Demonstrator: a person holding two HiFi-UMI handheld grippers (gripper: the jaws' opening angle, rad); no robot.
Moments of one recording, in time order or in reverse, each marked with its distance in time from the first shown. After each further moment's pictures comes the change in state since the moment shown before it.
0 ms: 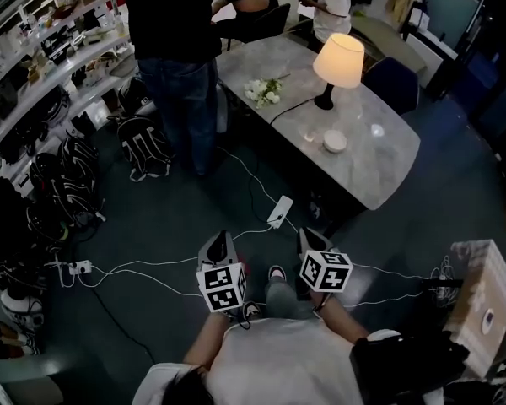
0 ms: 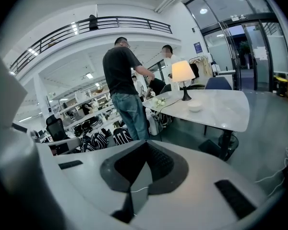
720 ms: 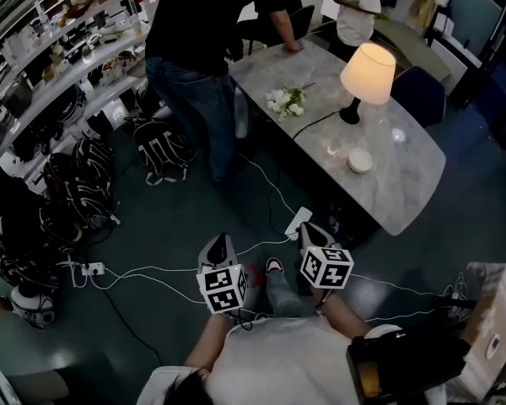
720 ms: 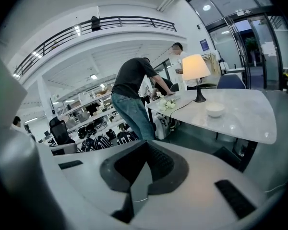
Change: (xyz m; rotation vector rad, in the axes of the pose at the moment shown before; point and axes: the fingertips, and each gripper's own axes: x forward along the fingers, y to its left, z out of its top) left arm 0.061 0.060 0.028 -0.004 0.017 0.104; right arm 0.103 0.024 0.046 -0.014 -0.007 0.077
